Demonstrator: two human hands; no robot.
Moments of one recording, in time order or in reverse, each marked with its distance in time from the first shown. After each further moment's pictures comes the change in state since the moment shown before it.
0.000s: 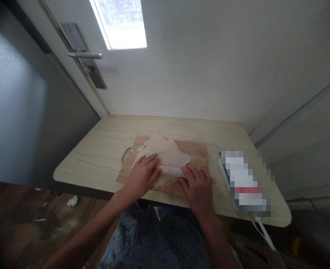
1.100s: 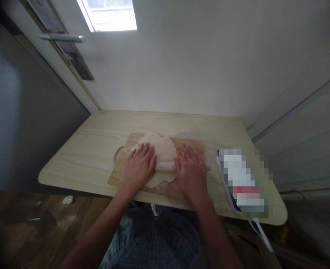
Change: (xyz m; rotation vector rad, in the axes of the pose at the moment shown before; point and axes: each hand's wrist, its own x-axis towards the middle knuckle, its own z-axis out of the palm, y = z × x) left_hand 0.027 0.002 0.017 0.257 -0.063 -0.216; right_hand 0.050 0.000 0.005 -0.067 -0.284 0.148
